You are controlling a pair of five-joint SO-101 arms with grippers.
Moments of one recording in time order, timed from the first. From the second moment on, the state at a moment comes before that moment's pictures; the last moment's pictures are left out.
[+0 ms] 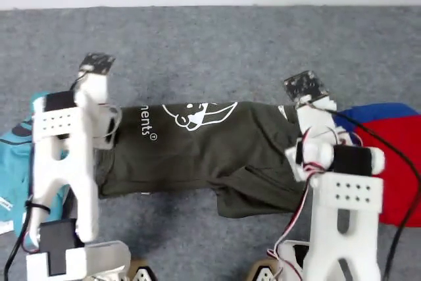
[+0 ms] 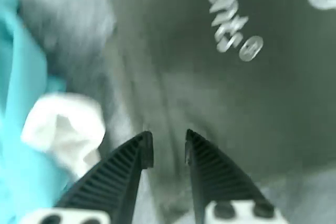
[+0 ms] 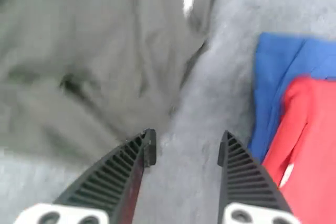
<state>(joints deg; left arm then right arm) -10.8 -6.3 20.4 77.1 -10.7 3.6 -40.0 34.5 76.7 24.9</state>
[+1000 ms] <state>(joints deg) -7.9 21.0 11.2 68.3 -6.3 -0.6 15.1 13.0 47.6 18.3</state>
